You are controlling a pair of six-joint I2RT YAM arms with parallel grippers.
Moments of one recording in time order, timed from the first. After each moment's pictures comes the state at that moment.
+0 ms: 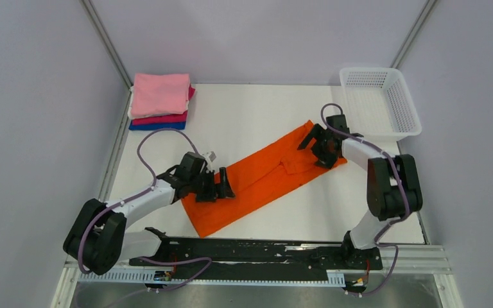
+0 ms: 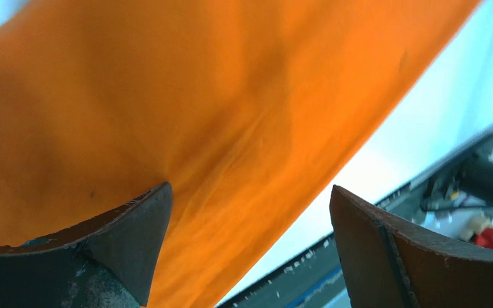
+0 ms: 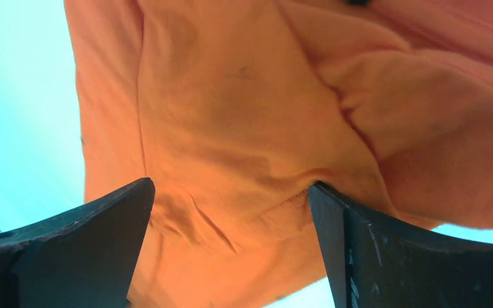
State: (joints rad) left arm -0.47 1.23 0.53 -0.23 0.34 -0.61; right arm 0.13 1.59 0.88 -0.34 -0.15 0.81
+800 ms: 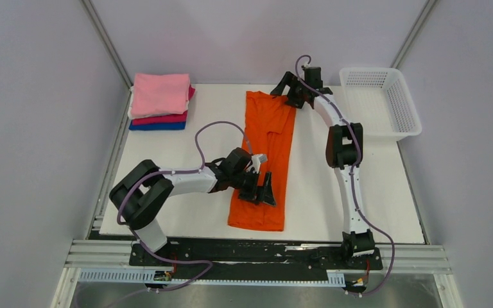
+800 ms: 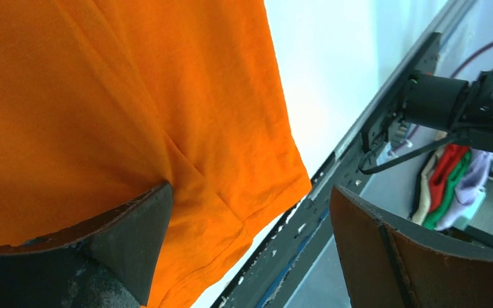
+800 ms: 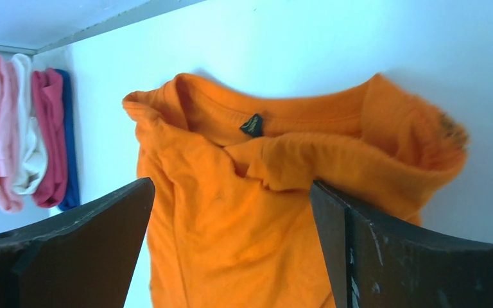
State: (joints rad) left arm -0.83 1.69 0.83 0.02 0.55 -0.67; right arm 0.14 2.69 2.42 -0.35 -0.44 0.65
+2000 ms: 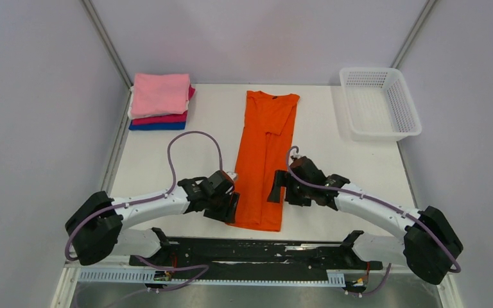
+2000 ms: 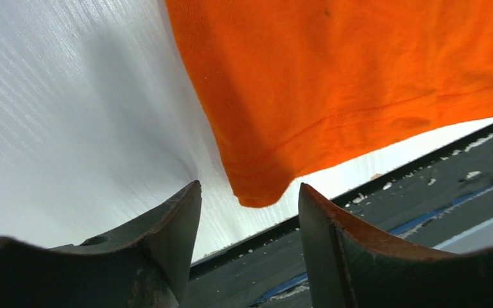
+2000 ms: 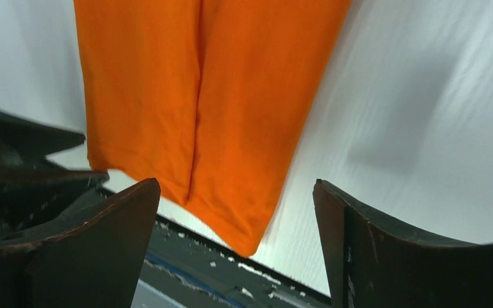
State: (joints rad) left arm -0.92 1.24 0.62 -0.51 0.08 -0.63; right arm 0.72 1.18 0.65 -0.40 -0.07 0.79
